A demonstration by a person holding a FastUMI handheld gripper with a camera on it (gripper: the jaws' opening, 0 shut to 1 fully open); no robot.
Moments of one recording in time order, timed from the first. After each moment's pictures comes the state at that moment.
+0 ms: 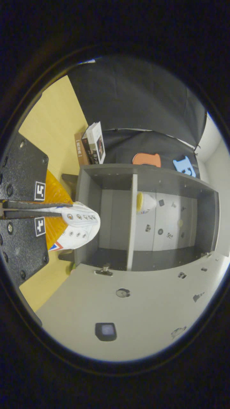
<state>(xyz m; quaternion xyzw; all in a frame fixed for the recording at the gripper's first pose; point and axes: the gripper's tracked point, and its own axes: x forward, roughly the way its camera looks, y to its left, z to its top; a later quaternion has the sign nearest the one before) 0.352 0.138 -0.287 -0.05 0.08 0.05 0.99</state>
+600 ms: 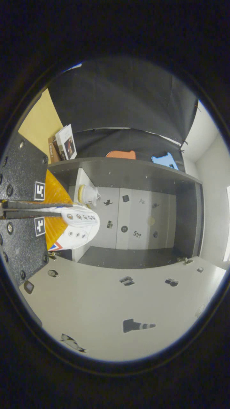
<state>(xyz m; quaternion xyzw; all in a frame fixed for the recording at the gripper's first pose) 0.386 0.128 -0.102 -0.06 0.05 0.05 1.00</state>
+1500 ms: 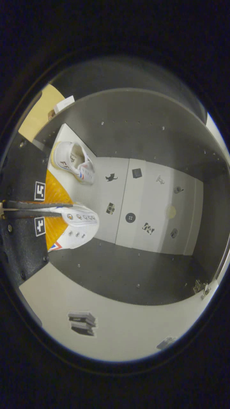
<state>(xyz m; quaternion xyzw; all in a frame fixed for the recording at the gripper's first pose) 0.567 0.087 -0.063 -0.11 0.15 -0.01 0.98</state>
